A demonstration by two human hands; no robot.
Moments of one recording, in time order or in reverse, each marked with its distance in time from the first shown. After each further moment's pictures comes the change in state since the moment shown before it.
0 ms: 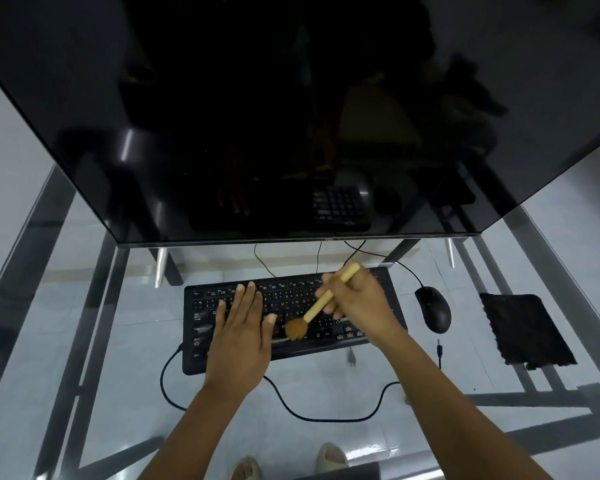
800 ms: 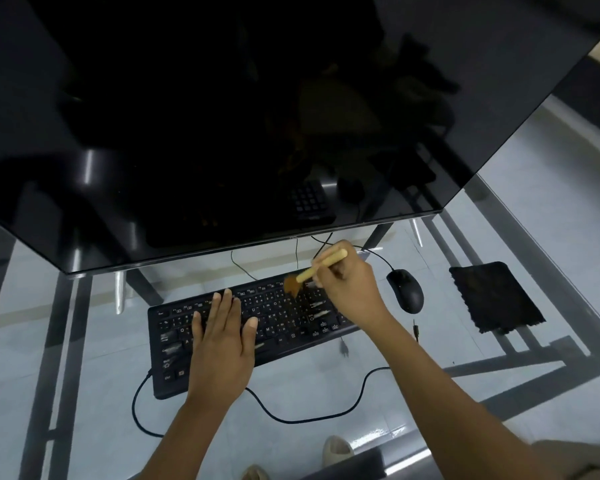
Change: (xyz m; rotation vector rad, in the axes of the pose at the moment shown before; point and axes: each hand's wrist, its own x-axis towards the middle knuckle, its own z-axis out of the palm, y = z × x) left_hand 0.008 0.013 0.006 0.007 -0.032 0.018; right_hand 0.000 0.004 -0.033 -0.200 0.180 -0.266
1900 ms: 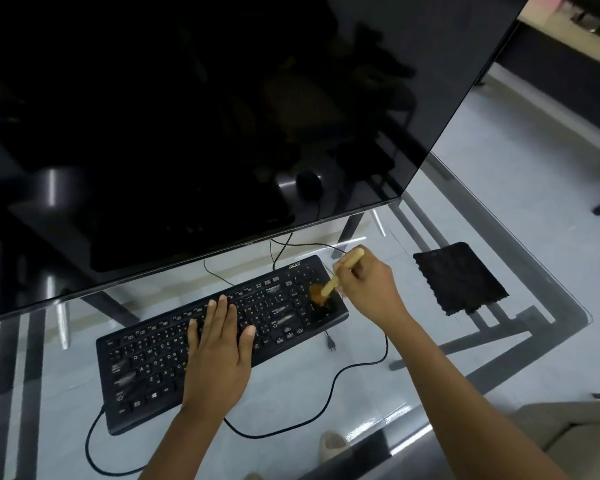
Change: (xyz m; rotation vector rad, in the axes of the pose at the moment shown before) left_hand 0.012 0.041 0.022 0.049 -0.101 0.096; right_hand -0.010 0.054 -0.072 -0.250 0.203 0.178
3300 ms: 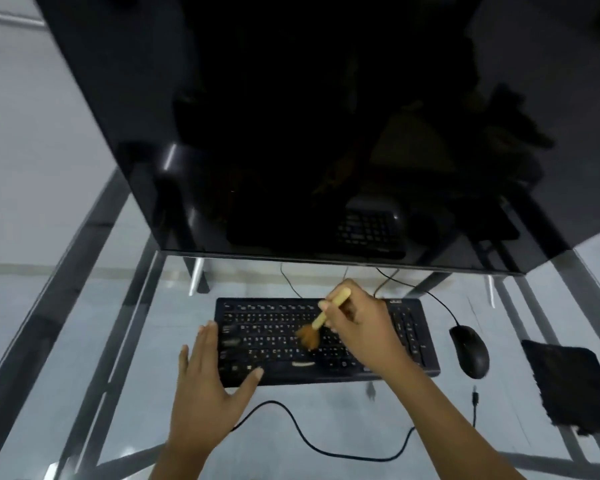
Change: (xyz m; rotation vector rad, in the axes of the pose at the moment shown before) left_hand -0.086 -0.103 -0.030 -0.294 0.275 -0.334; right_hand -0.036 -0.102 0.099 0.076 -0.307 -0.534
